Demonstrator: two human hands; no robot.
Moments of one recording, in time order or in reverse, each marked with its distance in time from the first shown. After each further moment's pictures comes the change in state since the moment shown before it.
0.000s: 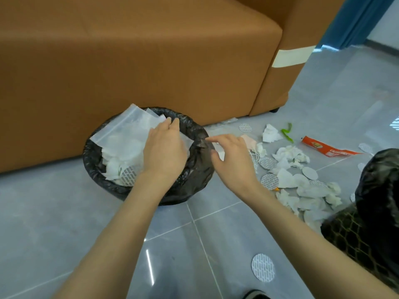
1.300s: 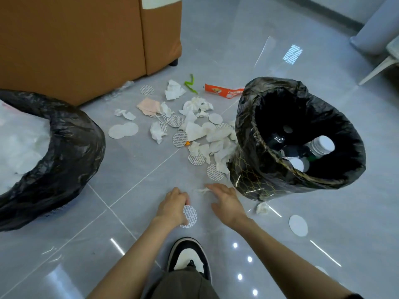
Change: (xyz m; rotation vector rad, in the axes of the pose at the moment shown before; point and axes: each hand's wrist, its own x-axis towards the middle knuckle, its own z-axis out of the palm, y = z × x) left_hand -0.127 0.095 0.239 0.034 -0.903 0.400; right_hand -0.232 0.194 -0.024 -0.097 -0.365 0.692
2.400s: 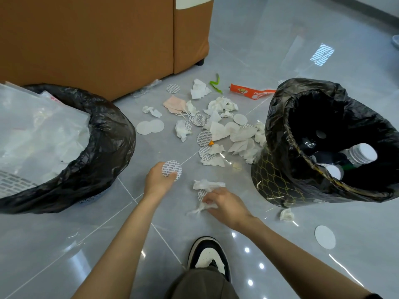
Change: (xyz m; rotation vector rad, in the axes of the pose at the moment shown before) left_hand -0.007 -0.051 -0.068 -0.675 0.553 -0.340; right_hand 0.013 -0.043 0.014 -0.160 0.001 -0.376
